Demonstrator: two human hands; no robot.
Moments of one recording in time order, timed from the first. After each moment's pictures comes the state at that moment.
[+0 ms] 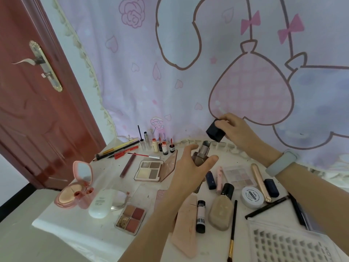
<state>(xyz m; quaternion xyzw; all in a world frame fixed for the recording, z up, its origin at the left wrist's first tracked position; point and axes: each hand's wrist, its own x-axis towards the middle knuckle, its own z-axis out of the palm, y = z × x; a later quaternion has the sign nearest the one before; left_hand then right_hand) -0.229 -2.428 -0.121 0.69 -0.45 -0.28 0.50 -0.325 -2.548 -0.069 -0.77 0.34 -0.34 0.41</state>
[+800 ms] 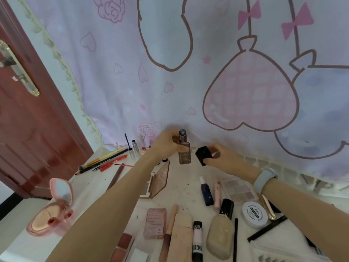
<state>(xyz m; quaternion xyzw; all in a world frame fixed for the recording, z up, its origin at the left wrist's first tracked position) -0.132 -2.521 -0.104 0.72 -0.50 -0.28 0.38 -0.309 -2.596 -0.148 -0.81 0.39 -0.18 0.41</state>
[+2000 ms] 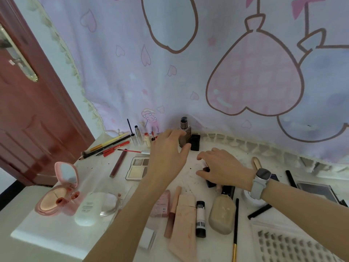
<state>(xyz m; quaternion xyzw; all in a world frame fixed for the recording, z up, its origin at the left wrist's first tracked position) -0.178 -2.448 -0.117 0.75 -0.57 0.02 0.35 -0.309 -2.544 -0.161 -0.96 0.29 -0.05 0.05</state>
